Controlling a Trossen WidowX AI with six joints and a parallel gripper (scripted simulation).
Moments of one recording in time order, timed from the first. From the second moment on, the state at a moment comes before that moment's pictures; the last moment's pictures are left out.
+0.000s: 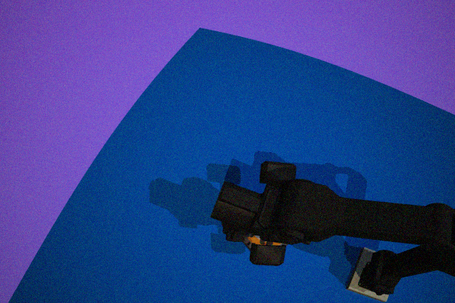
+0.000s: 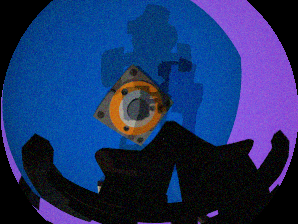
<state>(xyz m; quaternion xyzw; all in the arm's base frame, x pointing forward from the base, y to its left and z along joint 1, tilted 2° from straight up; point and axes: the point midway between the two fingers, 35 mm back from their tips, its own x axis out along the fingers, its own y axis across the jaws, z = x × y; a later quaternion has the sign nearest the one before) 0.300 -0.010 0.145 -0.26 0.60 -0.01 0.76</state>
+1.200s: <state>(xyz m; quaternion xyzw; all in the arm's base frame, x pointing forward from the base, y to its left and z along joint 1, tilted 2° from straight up) 0.305 -0.068 0.054 0.00 0.70 0.02 0.71</state>
